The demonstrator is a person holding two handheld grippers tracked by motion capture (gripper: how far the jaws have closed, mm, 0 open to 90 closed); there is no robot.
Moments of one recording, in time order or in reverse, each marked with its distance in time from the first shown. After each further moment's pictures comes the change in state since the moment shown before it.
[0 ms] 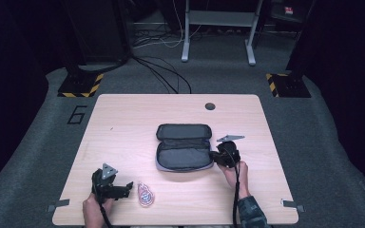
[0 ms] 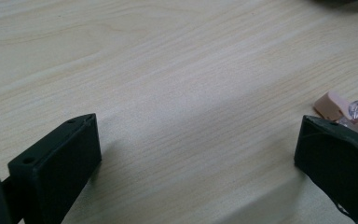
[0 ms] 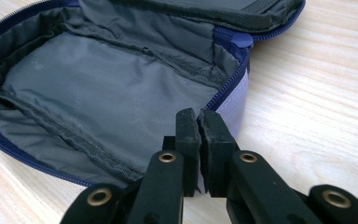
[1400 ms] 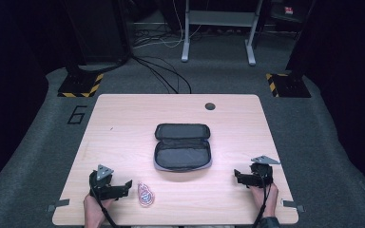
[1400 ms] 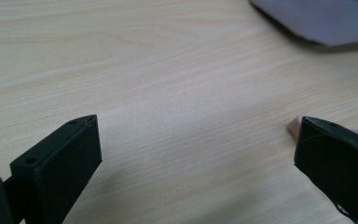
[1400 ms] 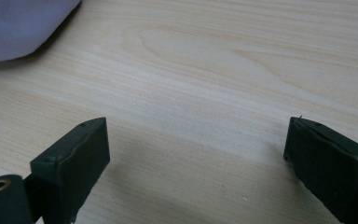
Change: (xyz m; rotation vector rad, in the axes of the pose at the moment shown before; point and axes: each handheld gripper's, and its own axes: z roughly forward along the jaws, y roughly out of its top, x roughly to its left) left arm -0.005 0.001 -0.018 -0.080 -0.006 -0.145; right arm -0.062 -0.095 -0.049 -0.084 -0.243 0.091
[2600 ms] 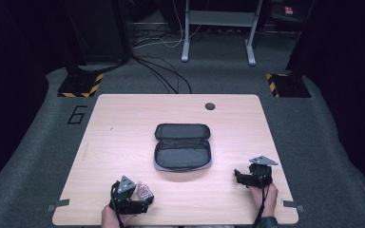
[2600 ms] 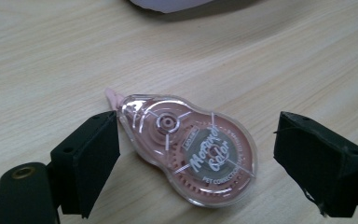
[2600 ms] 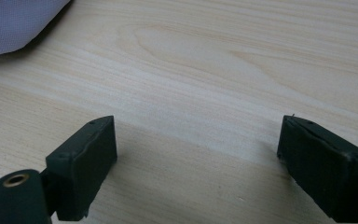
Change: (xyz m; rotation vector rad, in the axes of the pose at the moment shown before) left arm -0.078 -0.007 -0.005 0.103 -0.207 0.106; right arm 0.003 -0.001 0.001 -0.008 -0.038 -0.034
